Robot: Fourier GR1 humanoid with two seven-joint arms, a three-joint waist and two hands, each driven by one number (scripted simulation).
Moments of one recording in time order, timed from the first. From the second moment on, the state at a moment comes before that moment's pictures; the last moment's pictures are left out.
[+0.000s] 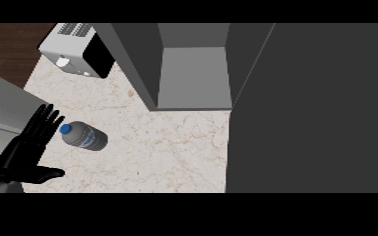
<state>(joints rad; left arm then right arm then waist) -0.11 0.30 0.44 -0.95 0.19 -0.62 -0.30 0.63 -0.02 0.17 -2.24 -0.26 0.33 -0.11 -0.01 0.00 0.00</state>
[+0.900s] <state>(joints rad) -0.34 0.35 0.39 -0.35 0.05 -0.58 -0.60 0.63 -0.04 0.15 -2.24 -0.27 0.34 -0.12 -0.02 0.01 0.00</state>
